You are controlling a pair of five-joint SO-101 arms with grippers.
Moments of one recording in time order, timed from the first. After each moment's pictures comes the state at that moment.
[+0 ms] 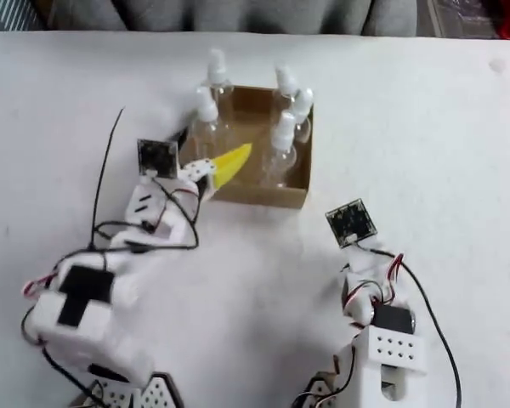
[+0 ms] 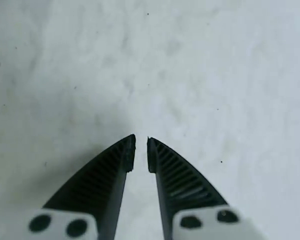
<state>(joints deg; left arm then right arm) 5.7 7.4 62.2 -50.0 7.1 8.7 -68.4 90.5 36.7 36.4</state>
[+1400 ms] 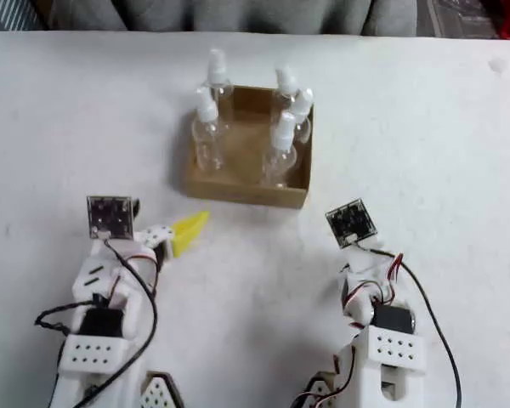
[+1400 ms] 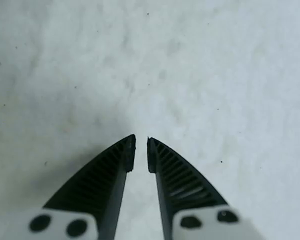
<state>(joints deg) -3.0 -75.1 97.3 14.9 4.2 8.7 -68.4 90.6 36.7 36.4</state>
